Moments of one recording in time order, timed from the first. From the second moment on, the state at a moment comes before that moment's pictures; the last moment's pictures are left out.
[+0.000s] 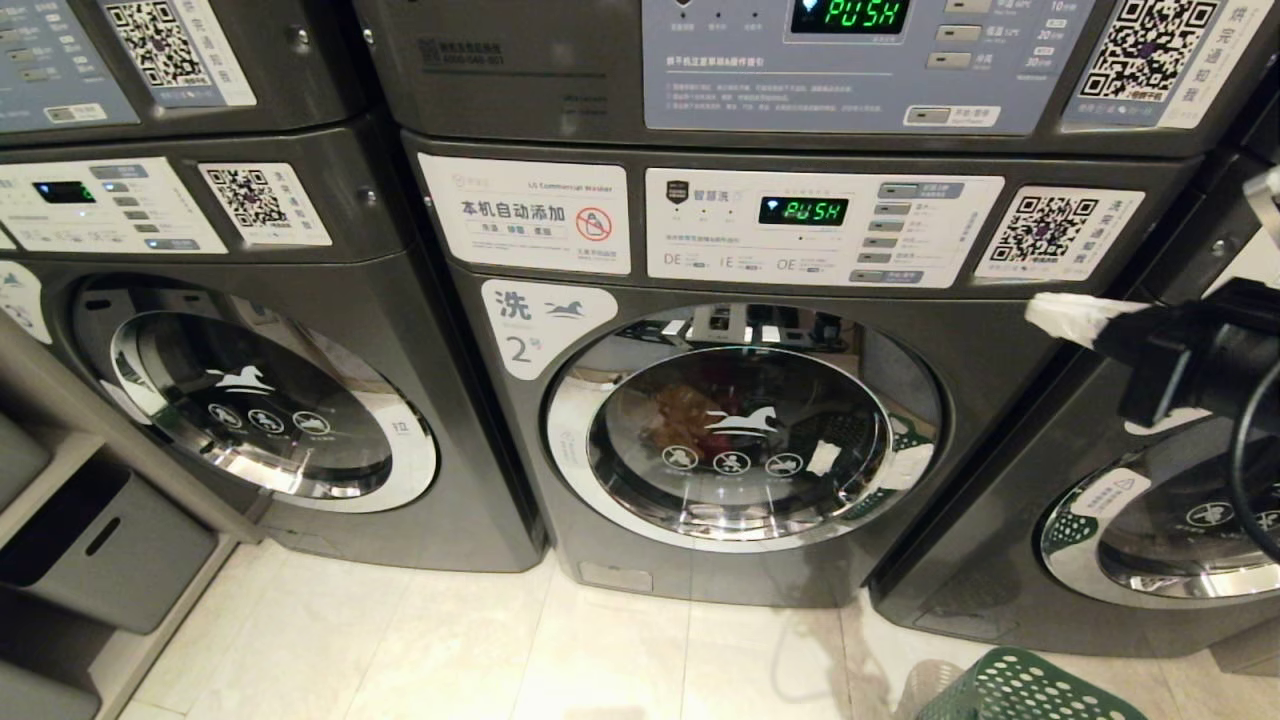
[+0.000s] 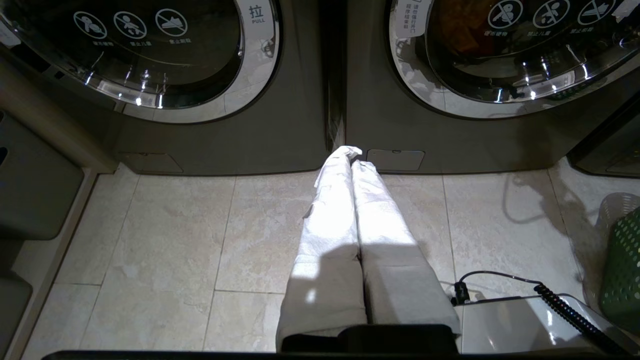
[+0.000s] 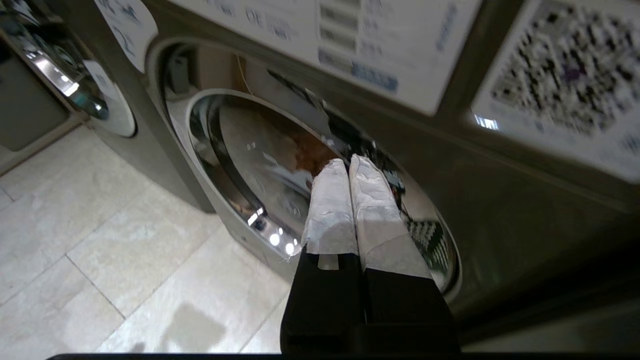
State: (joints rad) left arm -0.01 0.00 -0.07 0.17 -0.05 0.10; right arm 0.11 1.33 -0.80 -0.52 0.36 -0.15
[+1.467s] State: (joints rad) left arm -0.01 0.00 -0.07 0.17 -0.05 0.10; right arm 0.27 1.61 -0.96 -0.79 0.30 -0.29
